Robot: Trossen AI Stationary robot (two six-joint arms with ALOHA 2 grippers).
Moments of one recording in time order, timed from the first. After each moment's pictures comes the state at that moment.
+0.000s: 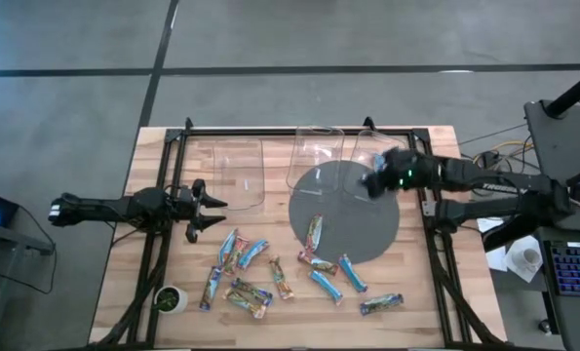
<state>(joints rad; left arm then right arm) -0.03 0.12 0.01 0.02 -0.04 -0.23 -0.18 0.86 0.74 -0.60 0.12 0.82</state>
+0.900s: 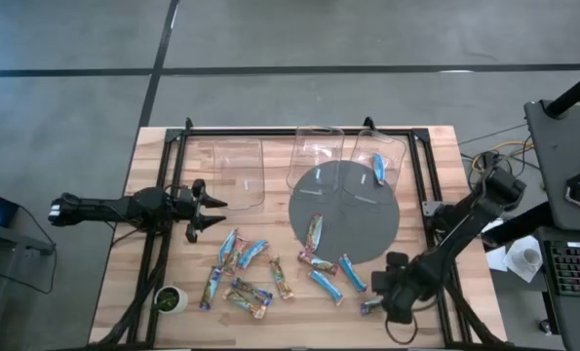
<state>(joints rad) -0.03 0.12 0.01 0.02 -0.04 -0.23 0.84 1.57 0.93 -0.77 0.00 1.00</state>
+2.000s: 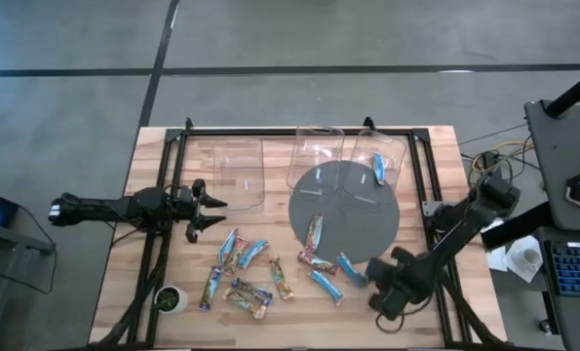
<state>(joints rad) -0.03 0.12 0.01 0.02 -0.04 -0.23 0.80 1.61 1.01 -0.92 0.19 1.42</state>
